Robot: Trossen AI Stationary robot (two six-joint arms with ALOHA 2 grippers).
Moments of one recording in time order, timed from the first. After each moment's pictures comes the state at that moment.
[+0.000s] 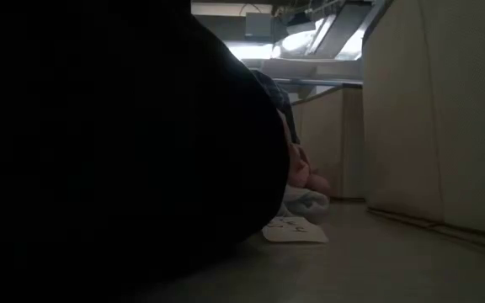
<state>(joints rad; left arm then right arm) -0.10 0.01 0.01 0.05 -0.29 -0.02 -0.41 0.00 0.02 0.01 -0.10 -0.40</state>
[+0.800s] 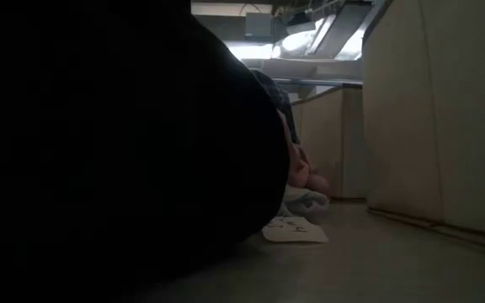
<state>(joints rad) -0.10 0.01 0.01 0.25 -0.30 -0.04 -0.41 0.05 0.07 0.38 -0.15 -0.42</state>
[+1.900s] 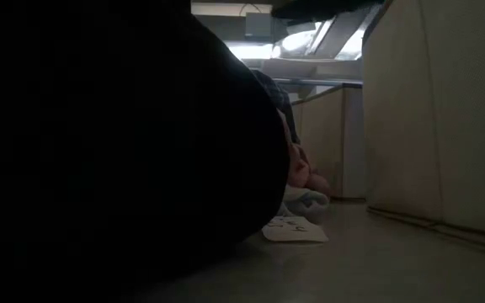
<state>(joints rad) -0.10 0.01 0.01 0.23 -0.41 0.11 -0.37 1.33 1.23 -0.09 -0.30 -0.66</state>
